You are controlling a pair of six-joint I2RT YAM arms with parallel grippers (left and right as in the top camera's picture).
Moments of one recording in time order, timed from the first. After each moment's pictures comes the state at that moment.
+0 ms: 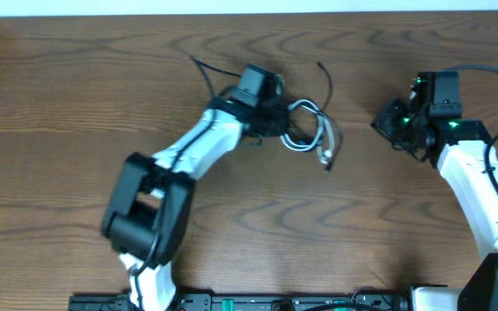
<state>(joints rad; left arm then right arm) -0.45 1.95 1.34 -0.38 0.37 -0.46 0.02 1.50 1.08 -0.58 -0.20 0.68</state>
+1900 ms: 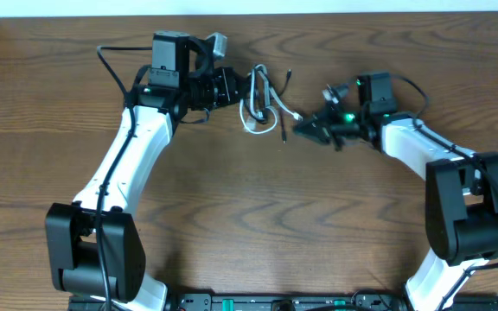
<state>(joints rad) -0.16 1.71 1.34 -0.42 0.70 -0.45 0.17 1.91 1.08 -0.18 -0.96 0.86</state>
